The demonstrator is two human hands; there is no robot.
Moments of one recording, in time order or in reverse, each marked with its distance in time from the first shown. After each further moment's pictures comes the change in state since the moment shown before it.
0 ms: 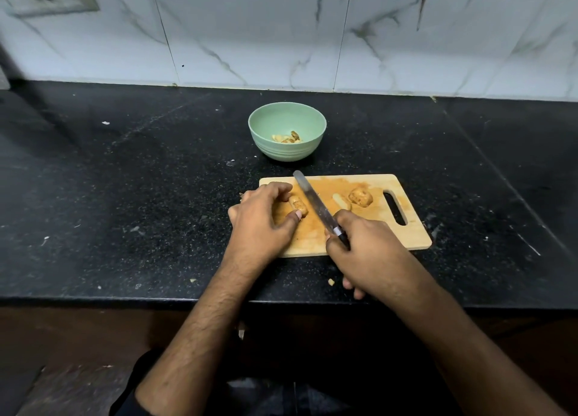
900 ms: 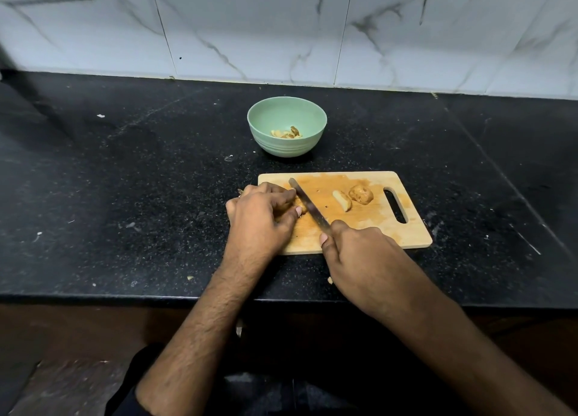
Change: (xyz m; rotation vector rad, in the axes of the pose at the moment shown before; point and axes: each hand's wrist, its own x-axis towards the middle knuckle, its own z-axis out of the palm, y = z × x) left_hand 0.000 0.007 -0.002 0.141 -0.007 0.009; right_hand -0.017 -0.010 0.006 -0.363 0.060 -0.075
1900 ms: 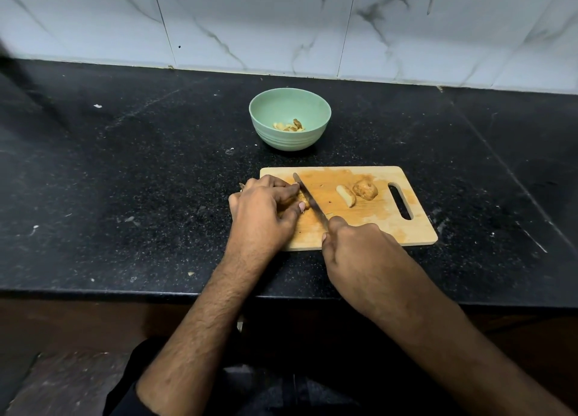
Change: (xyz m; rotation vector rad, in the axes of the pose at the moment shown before) left_hand 0.002 -0.002 0.002 0.007 -0.021 -0.010; right_hand 0.003 -0.011 0.001 -0.026 -0.013 0.026
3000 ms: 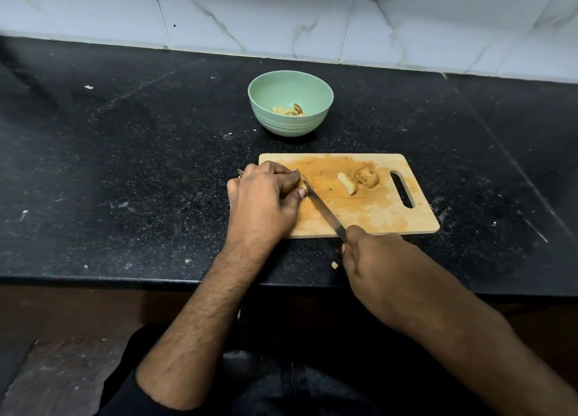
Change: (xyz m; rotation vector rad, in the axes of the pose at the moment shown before) left_hand -0.001 0.001 0.002 0.043 0.023 0.012; right_hand -0.021 0.018 -0.003 -0.021 -0.154 0.021
